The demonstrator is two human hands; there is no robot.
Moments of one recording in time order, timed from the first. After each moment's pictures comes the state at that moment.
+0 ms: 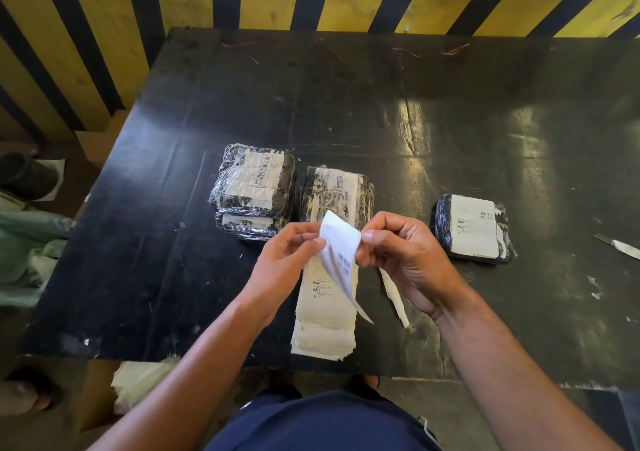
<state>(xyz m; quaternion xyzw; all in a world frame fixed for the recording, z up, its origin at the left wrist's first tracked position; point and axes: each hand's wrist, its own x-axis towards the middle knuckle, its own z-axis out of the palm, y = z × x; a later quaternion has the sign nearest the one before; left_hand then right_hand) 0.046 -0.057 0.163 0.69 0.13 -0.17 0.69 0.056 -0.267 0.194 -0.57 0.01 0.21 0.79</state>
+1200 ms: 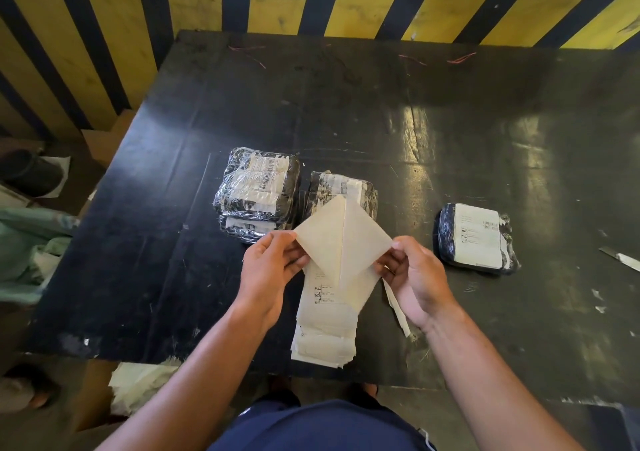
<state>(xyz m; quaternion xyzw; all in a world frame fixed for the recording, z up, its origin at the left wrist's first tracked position) 0.050 -0.052 0.155 0.53 0.29 -0.07 0.79 0.059 -0.268 0.144 -0.48 0.25 0.13 0.83</state>
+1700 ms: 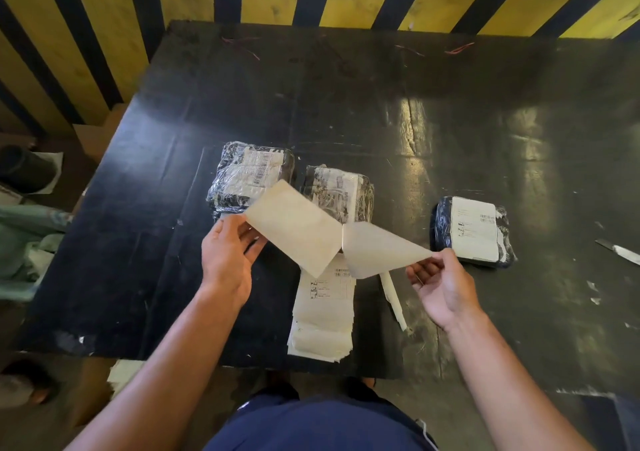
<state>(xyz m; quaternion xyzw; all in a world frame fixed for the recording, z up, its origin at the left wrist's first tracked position) 0.072 -0.019 0.155 0.50 0.35 0.05 0.79 0.056 -0.322 0.104 -0.39 0.41 0.08 0.82</state>
